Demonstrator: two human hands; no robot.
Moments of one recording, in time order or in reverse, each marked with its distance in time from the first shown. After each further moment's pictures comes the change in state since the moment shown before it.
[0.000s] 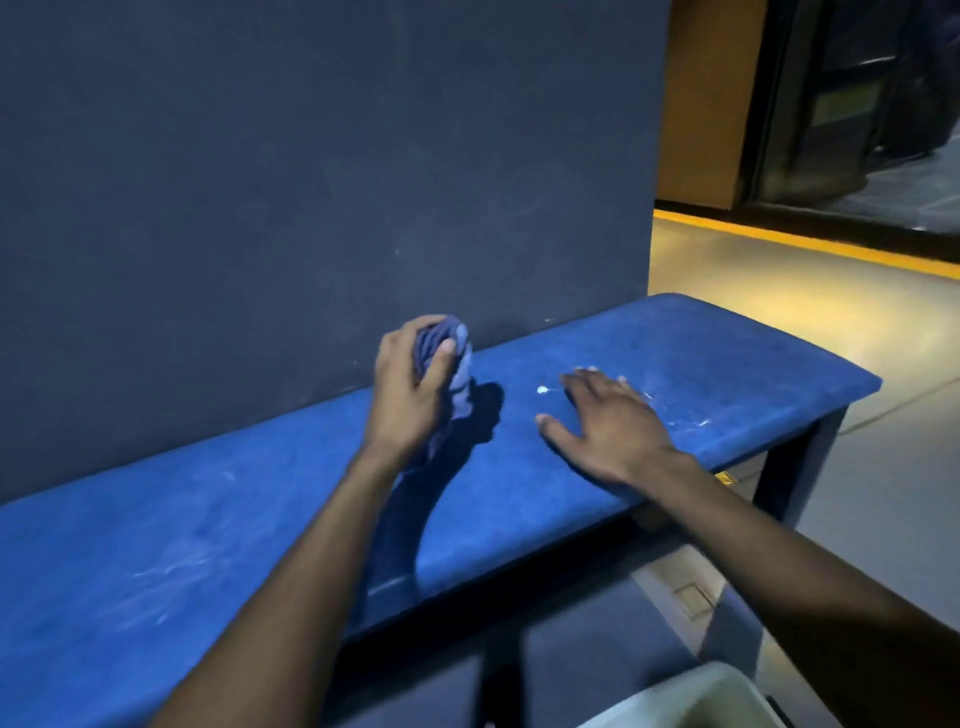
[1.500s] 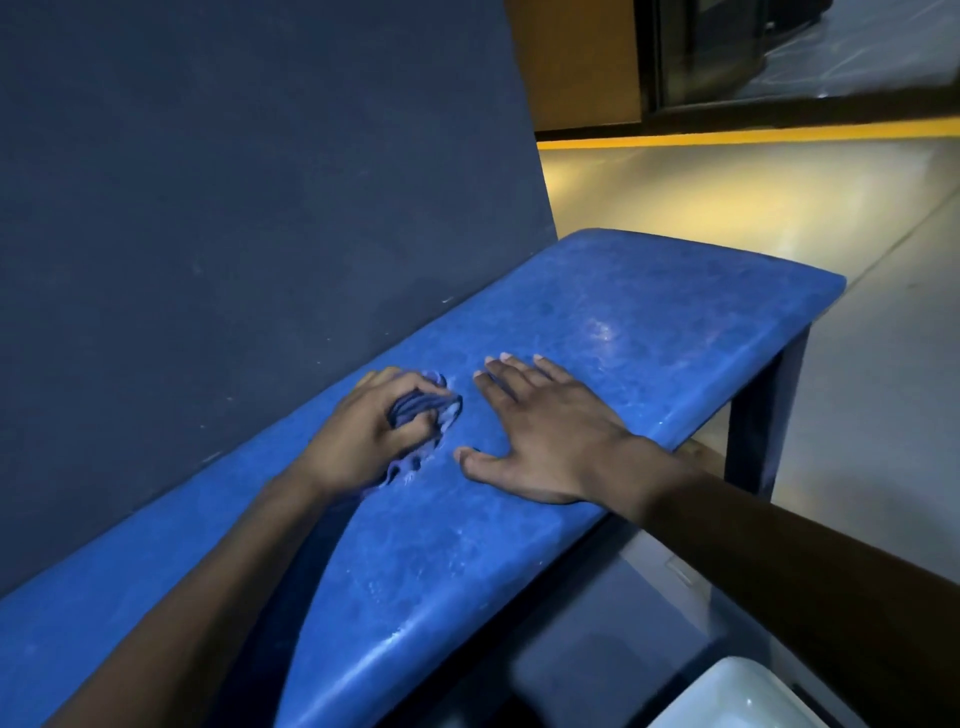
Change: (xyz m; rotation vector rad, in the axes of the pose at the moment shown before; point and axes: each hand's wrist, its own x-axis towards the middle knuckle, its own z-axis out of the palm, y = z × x) left_hand 0.045 -0.060 0.094 0.326 -0.740 0.172; right_hand 0.027 0.046 0.020 0.017 -0.123 -0.080
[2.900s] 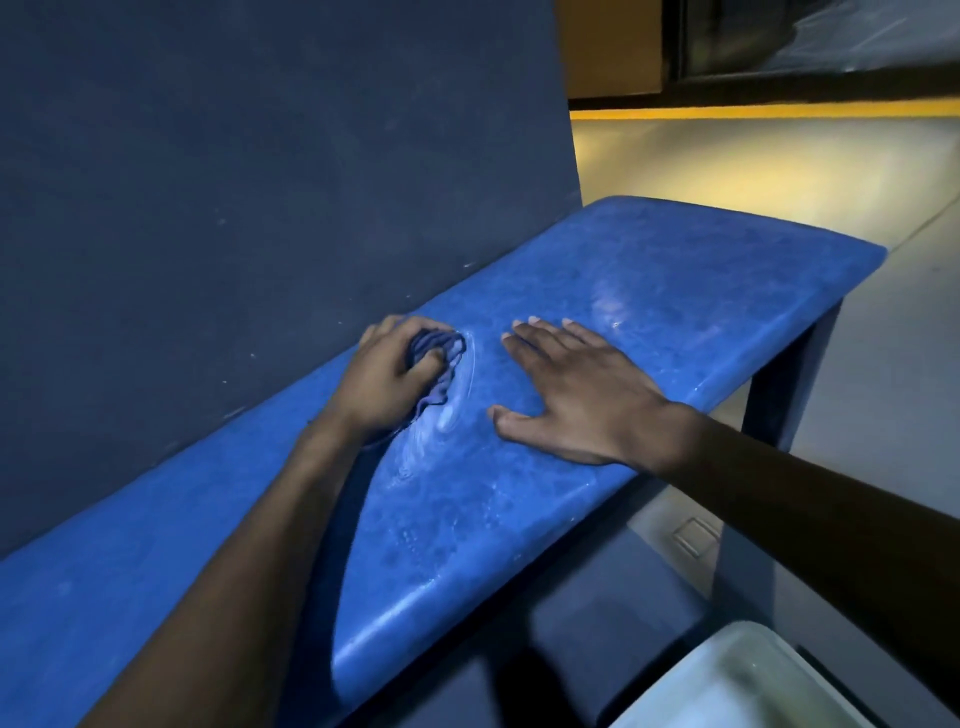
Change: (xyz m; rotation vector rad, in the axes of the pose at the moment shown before) left_hand 0.008 -0.011 0.000 0.039 0.089 -0.135; right_hand -0.002 0.001 0.005 -0.017 0.070 0.001
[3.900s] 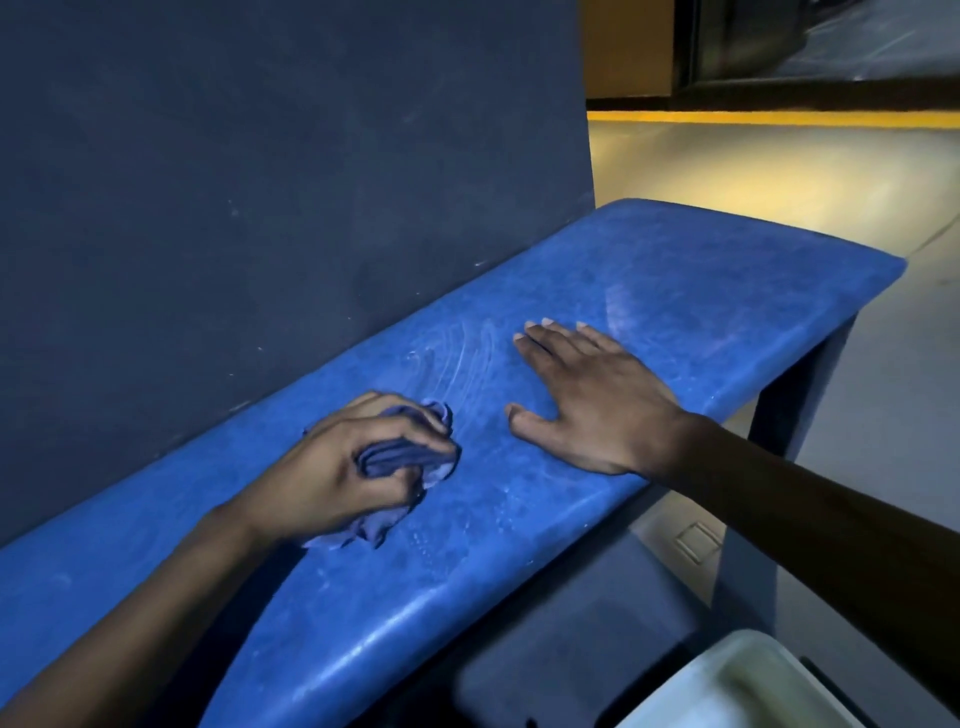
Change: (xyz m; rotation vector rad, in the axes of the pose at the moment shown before) left_hand -0.088 0.005 -0.043 -0.160 -0.214 0.270; right_hand 0.000 -0.001 0.003 -0.018 -0.014 0.006
